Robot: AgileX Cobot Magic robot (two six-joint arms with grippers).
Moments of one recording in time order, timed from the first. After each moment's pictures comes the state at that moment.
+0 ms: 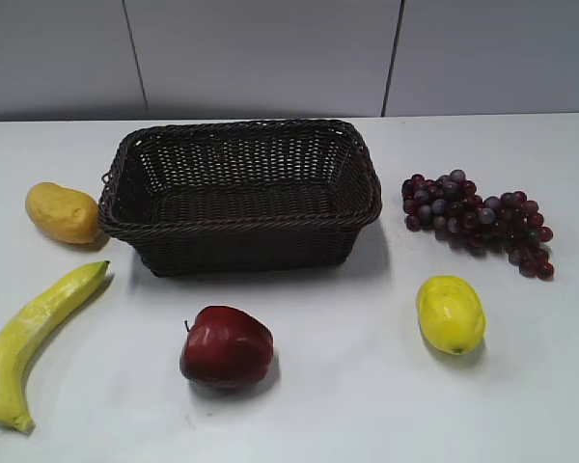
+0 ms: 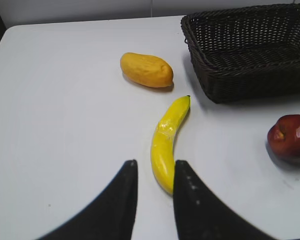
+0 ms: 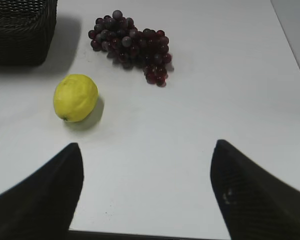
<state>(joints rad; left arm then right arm) -0.01 0.00 -0.50 -0.17 1.09 0.16 0.03 -0.01 -0.50 0.13 1.05 -0.10</state>
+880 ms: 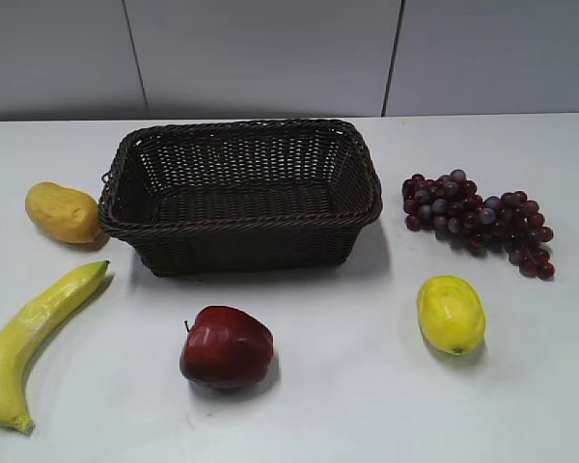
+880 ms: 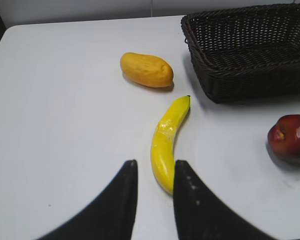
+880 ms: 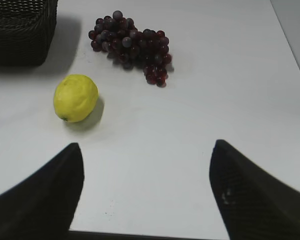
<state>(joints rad) -0.01 0.00 -0.50 -0.17 1.09 0.16 0.03 -0.01 -0.50 0.13 1.04 -0.10</state>
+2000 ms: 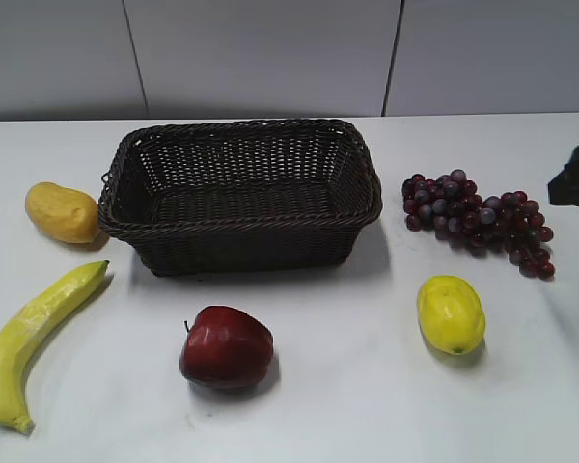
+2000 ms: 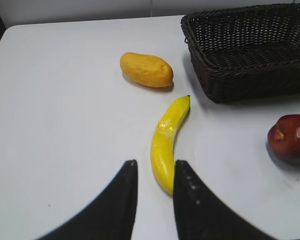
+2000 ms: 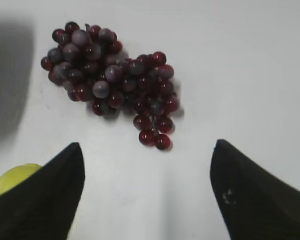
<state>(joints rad) -0.01 0.00 -0.50 -0.17 1.09 0.16 0.06 1.41 -0.81 0.19 0.38 -0.17</state>
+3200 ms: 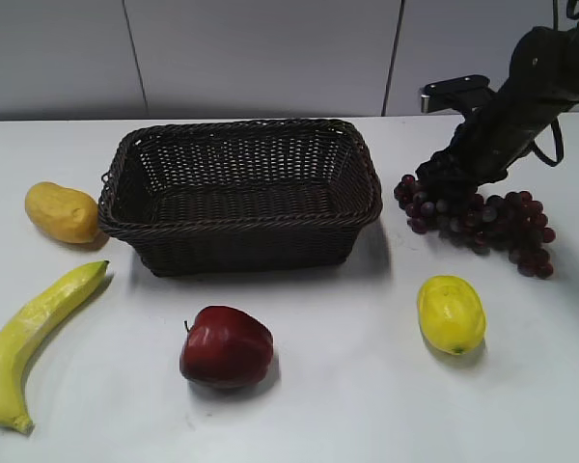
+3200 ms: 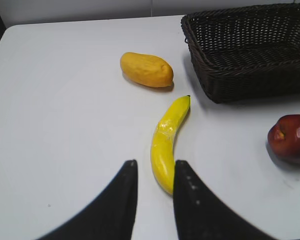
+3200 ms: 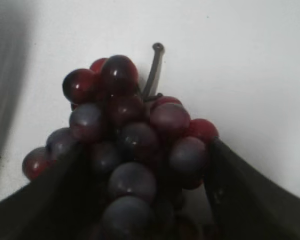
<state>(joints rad) -0.01 0.00 -0.50 -0.17 1.09 0.16 0.19 2.15 -1.47 0.18 0.56 -0.30</state>
